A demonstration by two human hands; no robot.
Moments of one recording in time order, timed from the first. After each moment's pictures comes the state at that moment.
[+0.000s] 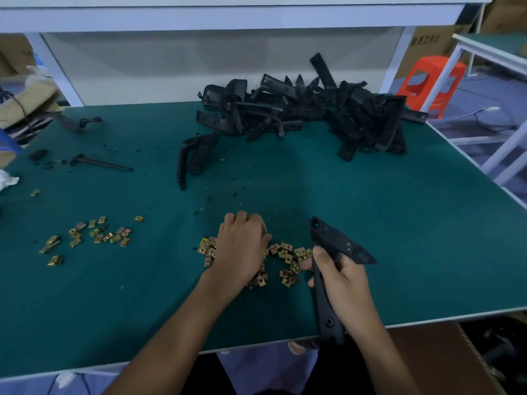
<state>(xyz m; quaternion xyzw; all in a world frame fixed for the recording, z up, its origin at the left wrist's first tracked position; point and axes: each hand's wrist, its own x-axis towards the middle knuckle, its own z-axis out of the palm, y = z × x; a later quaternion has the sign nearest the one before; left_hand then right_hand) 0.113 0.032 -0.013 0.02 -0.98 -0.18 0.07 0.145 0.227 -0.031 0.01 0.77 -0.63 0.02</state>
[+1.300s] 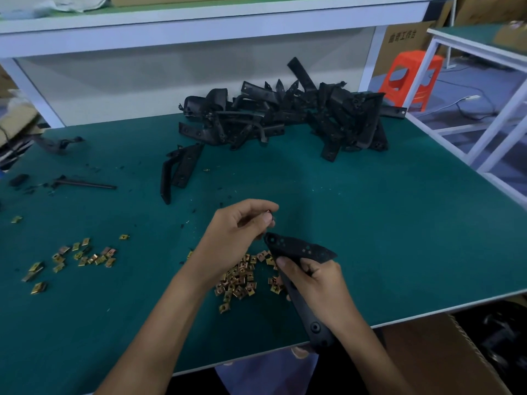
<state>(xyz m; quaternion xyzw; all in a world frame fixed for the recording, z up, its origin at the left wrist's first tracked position) 0.113 0.031 0.035 -0.05 -0.78 -0.63 0.00 0.140 0.214 -0.030 -0.13 0.79 -0.59 -0.05</state>
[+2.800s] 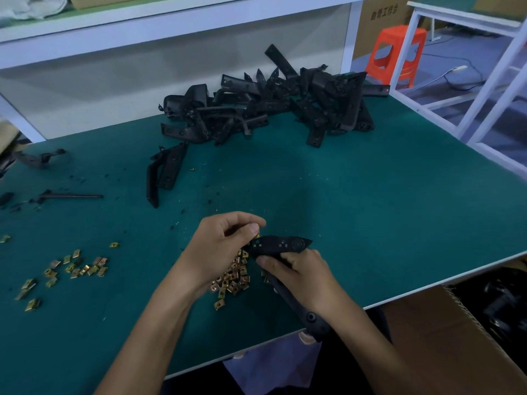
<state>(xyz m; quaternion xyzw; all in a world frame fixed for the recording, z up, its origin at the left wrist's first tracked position) 0.130 0.035 0.044 0.00 -0.81 -0.59 -0.06 0.138 0.214 -0.034 -0.15 0.86 -0.49 0.03</state>
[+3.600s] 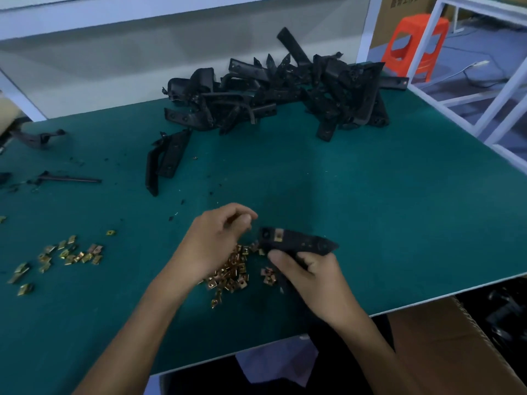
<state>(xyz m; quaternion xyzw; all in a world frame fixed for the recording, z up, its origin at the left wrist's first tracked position) 0.109 0.023 0.024 -0.03 -0.91 -0.41 -0.02 0.143 0.222 -0.039 -0.08 0.77 -0.63 0.04</state>
